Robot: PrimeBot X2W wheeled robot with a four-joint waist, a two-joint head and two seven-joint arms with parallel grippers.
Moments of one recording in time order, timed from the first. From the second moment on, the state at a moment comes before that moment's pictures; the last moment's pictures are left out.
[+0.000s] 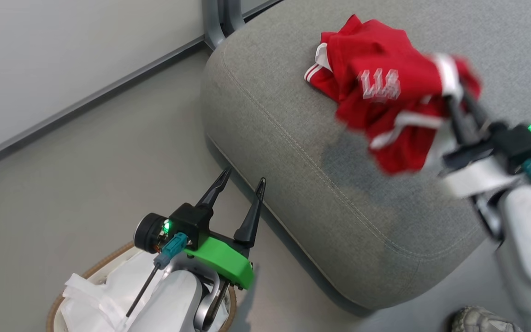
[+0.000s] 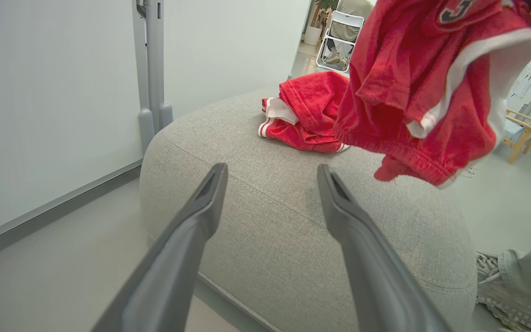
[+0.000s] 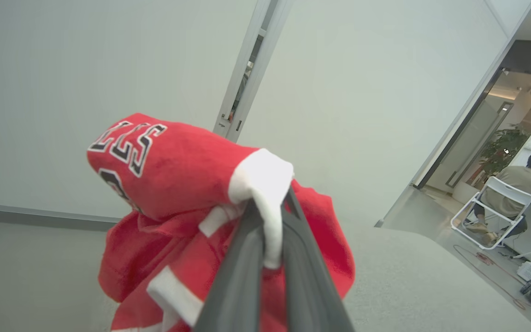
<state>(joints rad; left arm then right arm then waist) -0.34 0.05 -0.51 0.38 -0.33 -0.12 -0.26 -0.43 -0.21 0.09 0.12 -0.03 0.13 -0.26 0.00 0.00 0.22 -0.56</state>
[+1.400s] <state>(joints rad) -0.52 0.08 -0.53 0.36 -0.20 -0.13 -0.26 -0.76 -0.25 -0.22 0.65 -0.06 0.13 -0.26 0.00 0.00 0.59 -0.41</state>
